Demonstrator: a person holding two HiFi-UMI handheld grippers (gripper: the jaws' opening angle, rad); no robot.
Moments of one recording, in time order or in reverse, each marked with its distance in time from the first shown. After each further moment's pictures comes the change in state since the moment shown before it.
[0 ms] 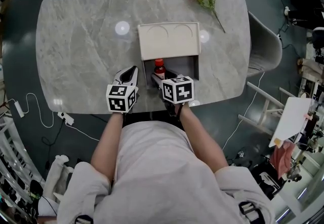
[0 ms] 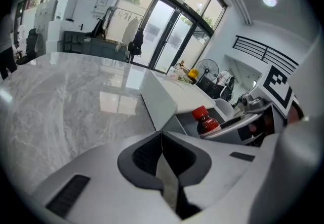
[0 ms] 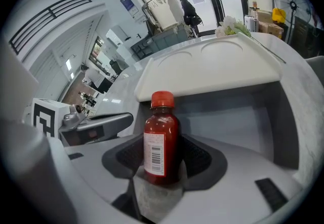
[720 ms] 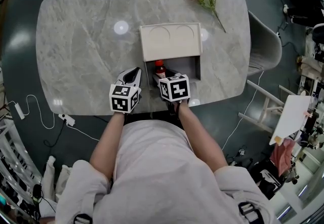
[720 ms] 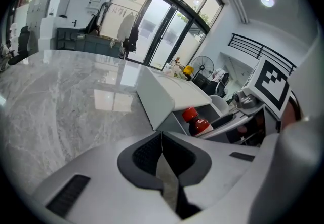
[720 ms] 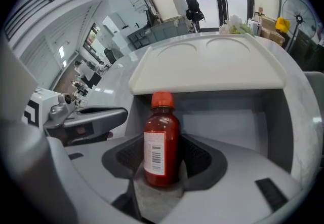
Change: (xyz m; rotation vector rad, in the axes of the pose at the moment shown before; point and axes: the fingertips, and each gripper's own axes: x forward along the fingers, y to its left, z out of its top) left arm 0.005 -0.006 -0.003 0.028 0.041 -0.058; right arm 0.010 -0.007 -0.004 -0.049 0.087 -0.104
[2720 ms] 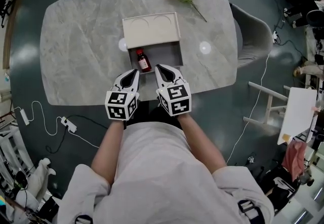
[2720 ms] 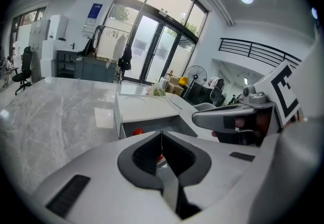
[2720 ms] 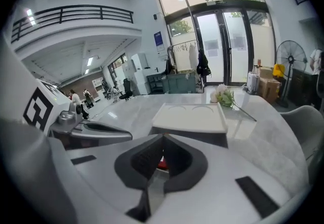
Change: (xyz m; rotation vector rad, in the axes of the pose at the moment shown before) left arm -0.060 -0.119 0.006 0.099 -0.170 0.046; right arm -0.145 0.002 -0.007 -0.230 -0.538 -0.009
